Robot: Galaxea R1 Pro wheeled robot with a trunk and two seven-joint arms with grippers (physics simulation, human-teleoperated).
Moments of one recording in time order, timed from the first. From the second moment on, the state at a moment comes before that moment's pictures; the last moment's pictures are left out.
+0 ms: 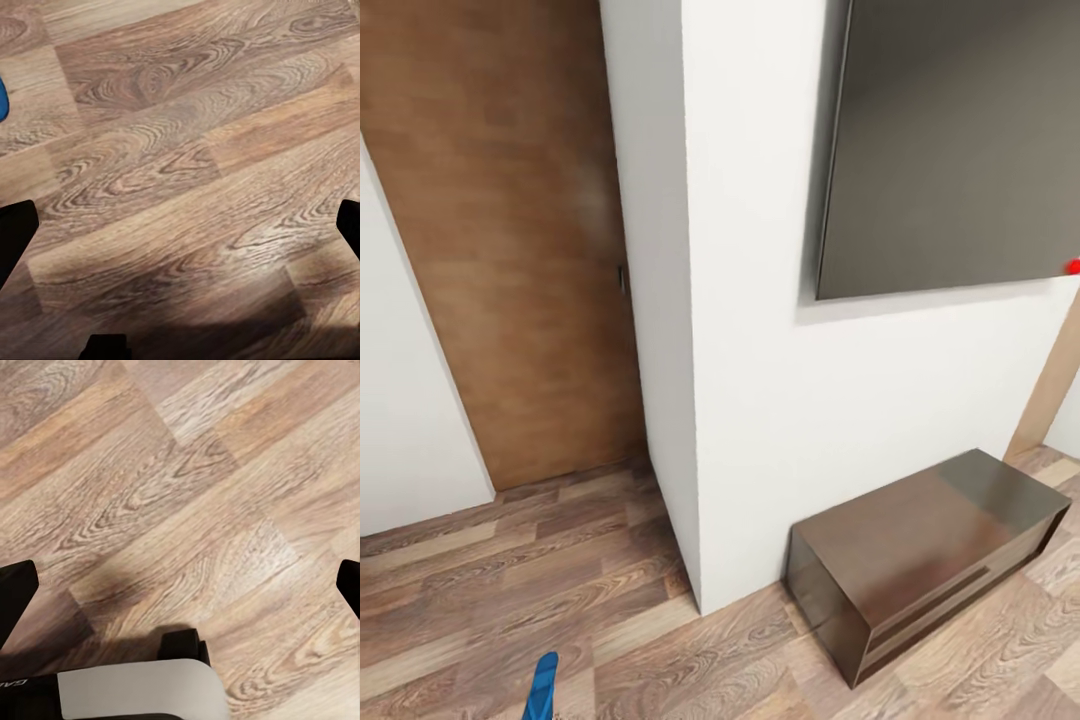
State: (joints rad) left arm -0.01 -0.08 0.00 -0.58 0.01 -0.07 0.00; right arm 0.00 -0.14 -0.08 -0.42 -0.20 -0.09 0.16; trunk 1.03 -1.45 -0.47
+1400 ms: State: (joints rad) left arm -0.01 -0.08 0.00 -0.58 0.01 -0.07 0.00; right arm 0.00 -0.14 -0.08 -0.42 -0.20 -0.09 0.16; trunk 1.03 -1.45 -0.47
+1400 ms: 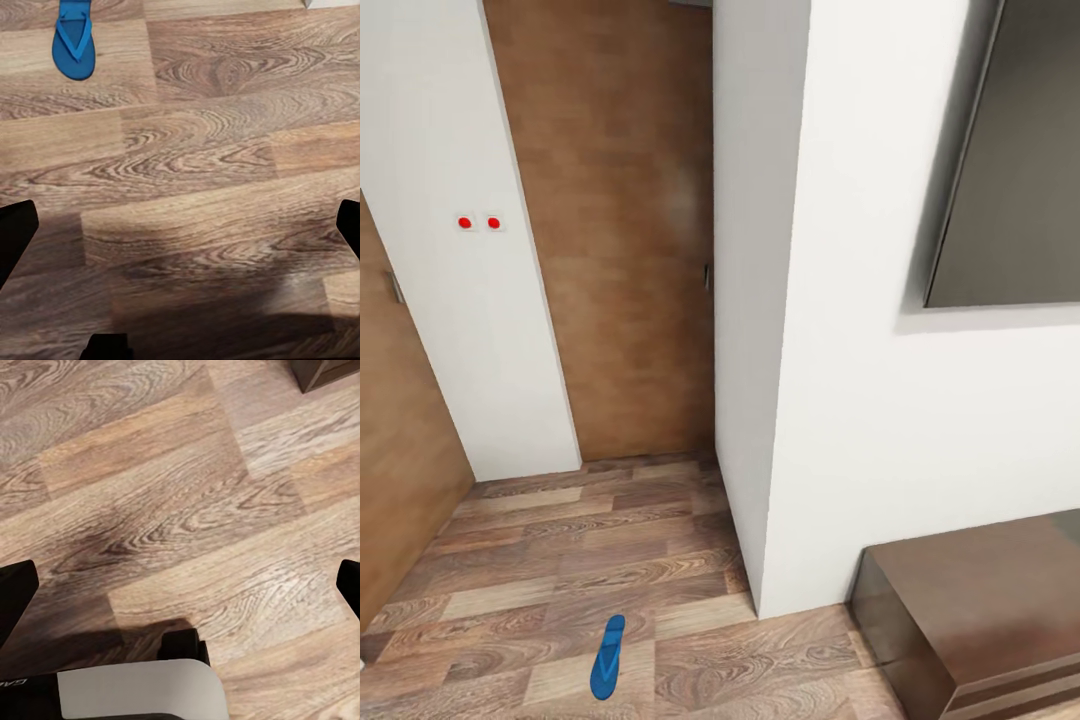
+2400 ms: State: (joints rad) left arm -0.01 -0.08 0.00 -0.58 0.01 -0.07 0.00; right arm 0.00 -0.14 -0.08 -0.42 -0.20 -0.09 0.16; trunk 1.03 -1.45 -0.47
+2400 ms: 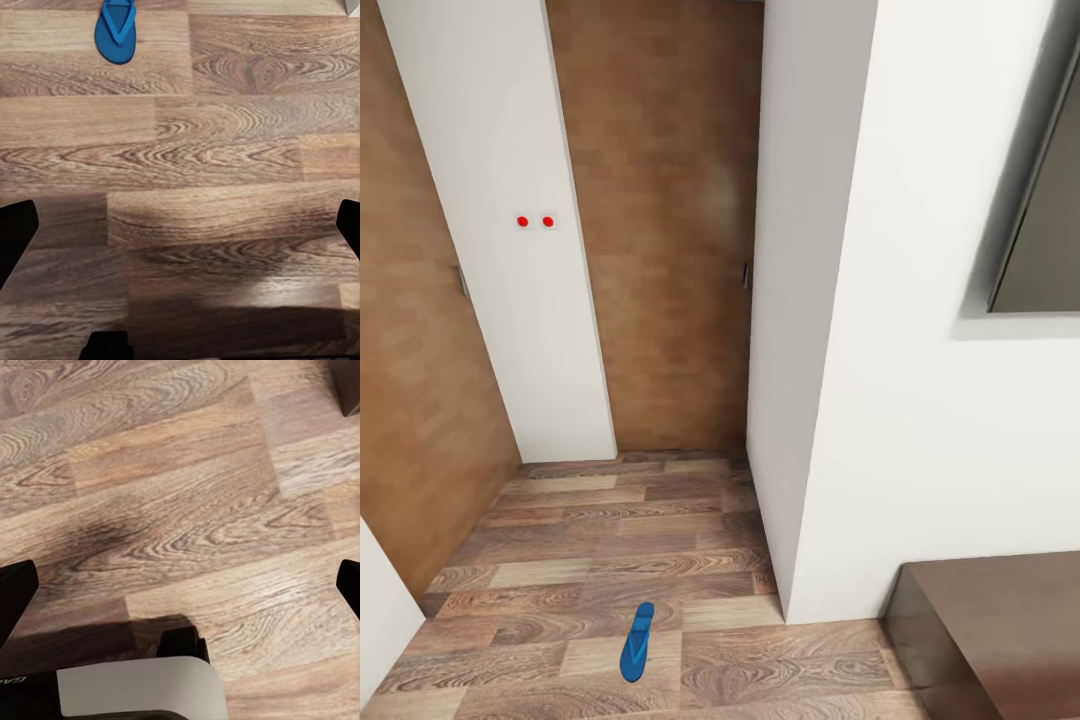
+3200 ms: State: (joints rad) left arm -0.01 -0.08 0.00 -0.58 0.01 -0.07 0.00; right arm 0.00 -0.14 -0.08 -0.42 -0.20 -0.09 0.16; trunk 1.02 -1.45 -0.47
